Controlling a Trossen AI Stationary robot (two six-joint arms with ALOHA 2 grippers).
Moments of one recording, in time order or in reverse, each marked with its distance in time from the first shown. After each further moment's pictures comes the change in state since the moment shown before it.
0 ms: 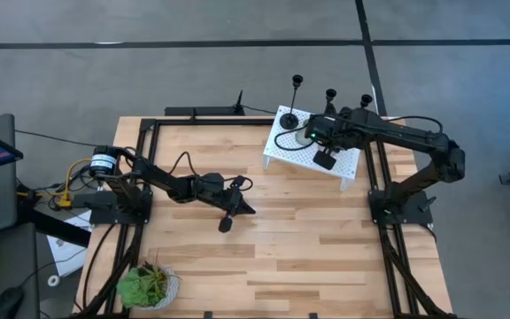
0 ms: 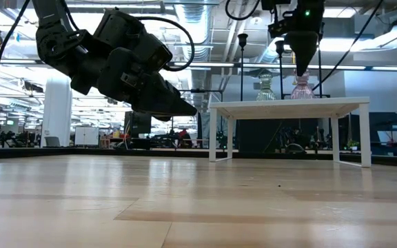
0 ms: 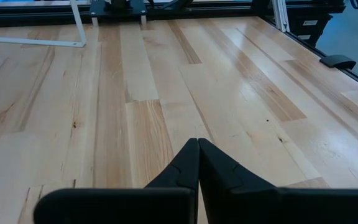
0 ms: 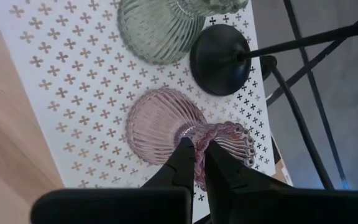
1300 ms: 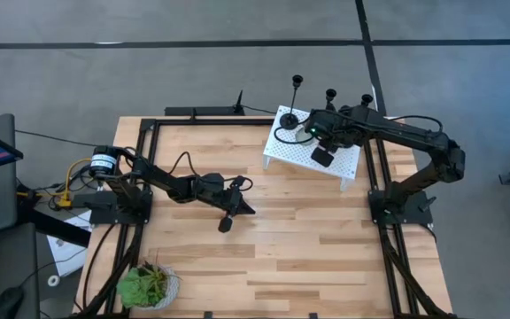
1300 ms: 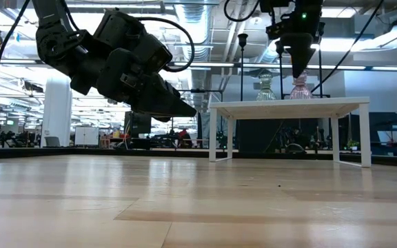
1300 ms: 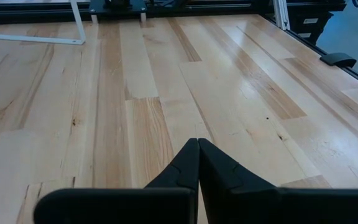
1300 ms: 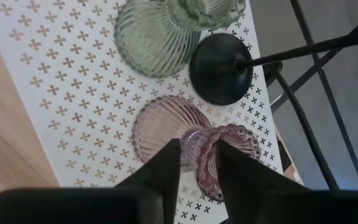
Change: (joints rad) left arm 0.000 0.000 0.000 -0.008 0.000 0.000; right arm -0.038 0.002 -0.002 0.045 -0.035 -0.005
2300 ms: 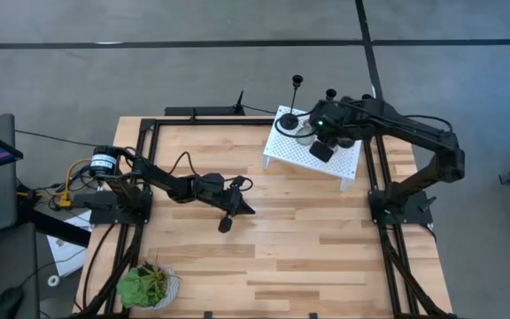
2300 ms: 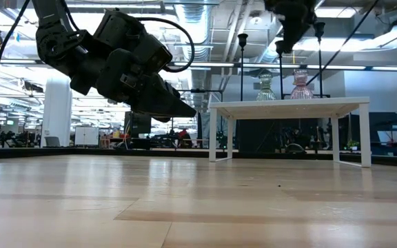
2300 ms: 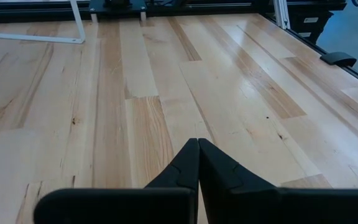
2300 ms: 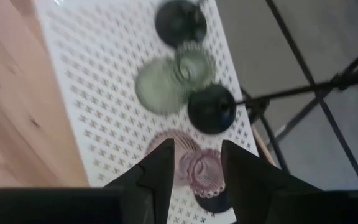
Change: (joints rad) left arm 0.000 0.000 0.000 -0.003 0.000 0.000; right arm 0.059 -0.001 0.197 -0.056 0.004 -0.003
